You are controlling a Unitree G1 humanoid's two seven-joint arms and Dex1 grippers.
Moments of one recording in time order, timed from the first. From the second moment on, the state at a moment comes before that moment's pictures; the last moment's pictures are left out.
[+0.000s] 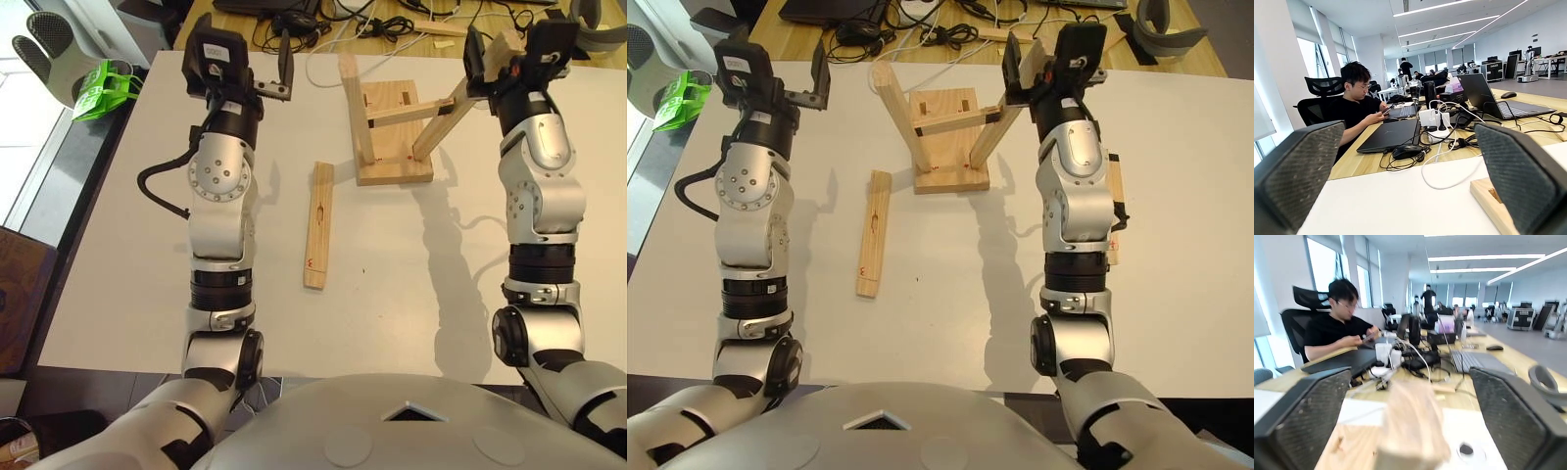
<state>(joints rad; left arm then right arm) -0.37 0.15 0.03 -0.15 0.05 0.25 -0.05 -0.51 -0.18 -0.08 0.02 0.18 0.24 0.10</state>
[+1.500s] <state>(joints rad) -0.37 0.12 0.00 -0.17 0.04 0.29 -0.08 -0.47 -0.57 0.11 -0.17 0.37 0.86 0.59</state>
